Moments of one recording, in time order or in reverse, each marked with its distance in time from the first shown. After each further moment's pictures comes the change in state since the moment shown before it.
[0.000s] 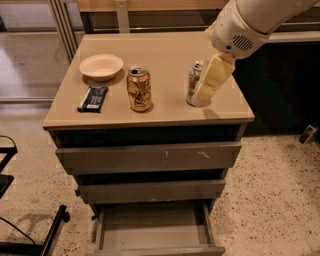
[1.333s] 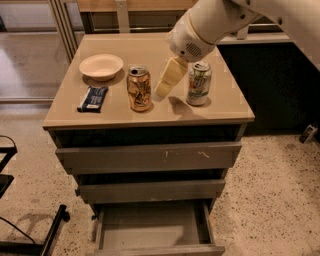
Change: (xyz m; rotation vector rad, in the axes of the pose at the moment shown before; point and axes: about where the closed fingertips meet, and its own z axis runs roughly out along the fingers) arm -0.061 -0.026 0.076 -0.040 -0.165 -0.031
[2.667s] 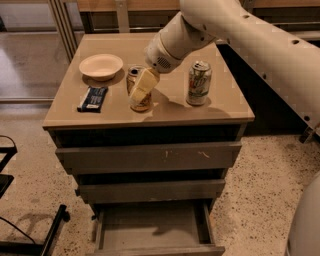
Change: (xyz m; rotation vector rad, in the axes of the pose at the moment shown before) arm -0.017 -0.020 0.091 -0.061 -0.074 0.031
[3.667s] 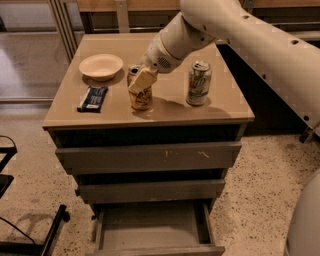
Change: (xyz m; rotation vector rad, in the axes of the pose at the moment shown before) arm -0.001 -0.001 0.003 -0.003 -0.002 0.002
